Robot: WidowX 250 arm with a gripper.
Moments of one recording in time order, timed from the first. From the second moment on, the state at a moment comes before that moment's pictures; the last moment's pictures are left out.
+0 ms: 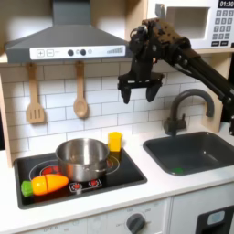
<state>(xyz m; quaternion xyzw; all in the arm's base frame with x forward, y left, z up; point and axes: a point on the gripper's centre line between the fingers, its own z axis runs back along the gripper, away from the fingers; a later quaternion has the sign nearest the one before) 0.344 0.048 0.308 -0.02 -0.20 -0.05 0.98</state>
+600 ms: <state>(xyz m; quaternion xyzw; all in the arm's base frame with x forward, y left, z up) 0.350 0.030 0.334 -0.05 -0.25 -0.08 0.96</state>
